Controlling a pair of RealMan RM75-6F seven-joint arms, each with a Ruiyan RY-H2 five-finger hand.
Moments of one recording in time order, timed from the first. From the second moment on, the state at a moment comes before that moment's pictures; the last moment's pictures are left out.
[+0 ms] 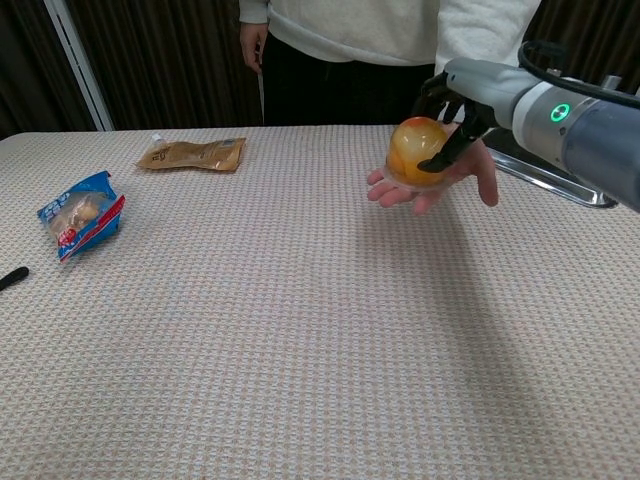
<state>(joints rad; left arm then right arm) 0.03 -1.02 0.10 -1.48 1.70 1.61 -0.15 0.89 -1.63 0.34 -1.53 -0.71 1.20 -0.57</state>
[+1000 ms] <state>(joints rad) 0.03 -1.02 0.10 -1.48 1.70 1.61 -0.12 0.55 -1.29 0.19 -1.86 -1.03 1.44 -0.37</state>
